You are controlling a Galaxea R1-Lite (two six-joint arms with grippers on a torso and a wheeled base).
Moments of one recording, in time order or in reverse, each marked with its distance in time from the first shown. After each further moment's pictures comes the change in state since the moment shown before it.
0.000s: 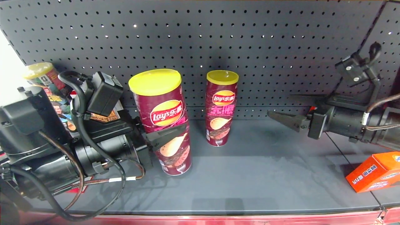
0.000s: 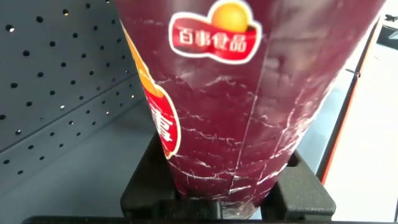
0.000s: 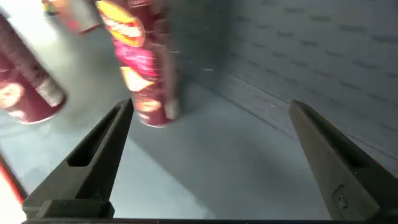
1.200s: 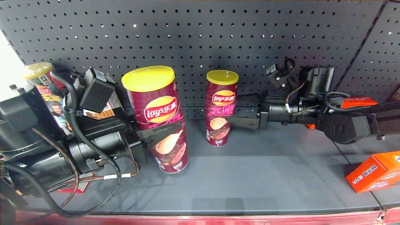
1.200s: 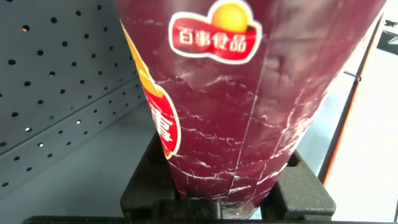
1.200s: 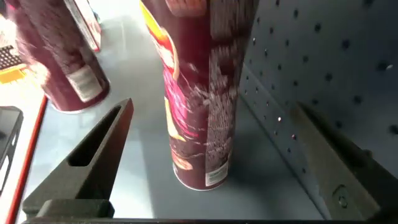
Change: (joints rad) left arm 0.037 -0.009 -0.002 0.000 -0.030 -0.017; right arm -0.006 0.465 -0.428 0.003 0.515 -0.095
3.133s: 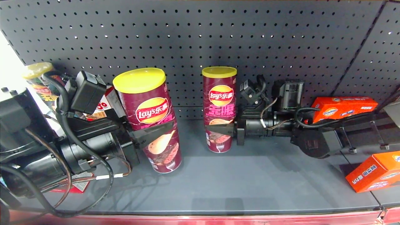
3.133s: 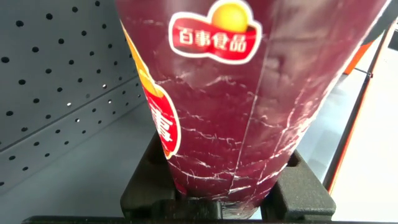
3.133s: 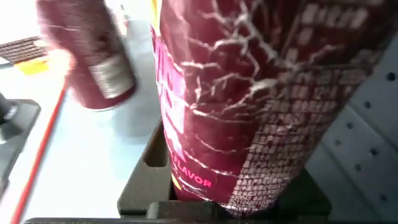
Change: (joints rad) left arm 0.051 -0.016 0.026 -0.001 -0.023 0.004; right arm 0.136 0.064 0.022 -0.074 -0.036 0.003
